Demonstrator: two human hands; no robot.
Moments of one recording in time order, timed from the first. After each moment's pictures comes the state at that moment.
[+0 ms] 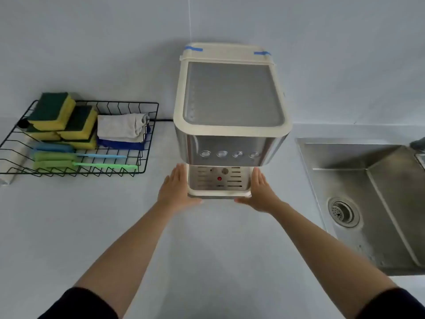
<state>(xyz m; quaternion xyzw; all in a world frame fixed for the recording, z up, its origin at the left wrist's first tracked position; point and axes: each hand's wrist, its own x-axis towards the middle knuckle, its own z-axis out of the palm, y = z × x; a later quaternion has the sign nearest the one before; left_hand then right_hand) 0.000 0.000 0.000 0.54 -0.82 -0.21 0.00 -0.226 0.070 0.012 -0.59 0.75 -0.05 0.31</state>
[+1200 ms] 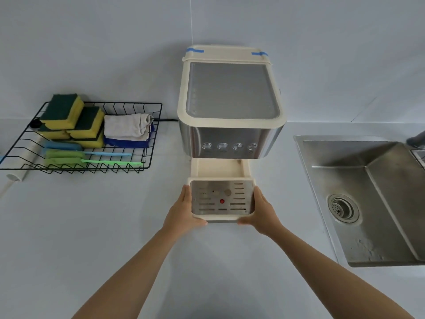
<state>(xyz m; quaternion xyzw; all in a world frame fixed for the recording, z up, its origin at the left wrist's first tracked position) 0.009 0.070 0.002 0.57 -0.74 -0.36 0.04 -0.204 0.131 0.000 -0.50 0.74 -0.24 0.39</state>
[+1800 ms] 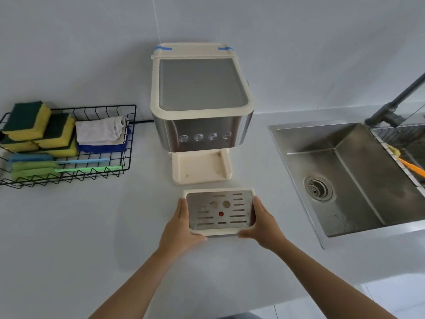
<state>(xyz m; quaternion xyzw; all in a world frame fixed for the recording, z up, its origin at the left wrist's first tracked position) 0.003 0.124 0.003 0.53 -0.76 -0.37 0.04 -0.205 0.204 0.014 -0.46 0.76 -0.26 0.39</state>
